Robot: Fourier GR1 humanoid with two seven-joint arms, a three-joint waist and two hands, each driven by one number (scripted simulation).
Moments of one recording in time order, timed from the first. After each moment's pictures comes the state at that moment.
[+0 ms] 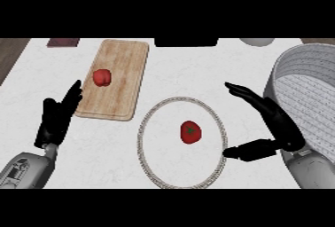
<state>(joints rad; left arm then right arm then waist) -0.22 0.48 -0.26 -1.34 0.24 0.26 0.15 -0.27 -0.47 0.34 -1.54 -0.01 -0.03 -0.48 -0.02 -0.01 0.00</state>
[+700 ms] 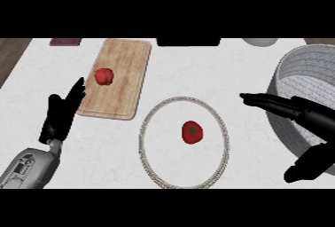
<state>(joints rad) -0.25 0.44 -0.23 -1.31 0.19 0.23 0.15 -0.30 -0.81 0.31 -1.69 -0.01 0.44 -0.25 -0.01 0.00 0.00</state>
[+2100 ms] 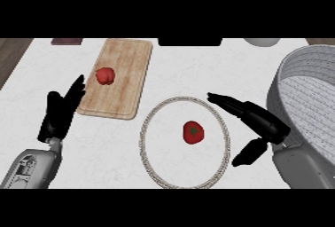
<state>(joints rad) -0.23 0.32 -0.07 -1.37 0.01 0.11 0.23 -0.29 -0.35 0.25 -1.44 0.45 0.39 -0.31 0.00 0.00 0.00</state>
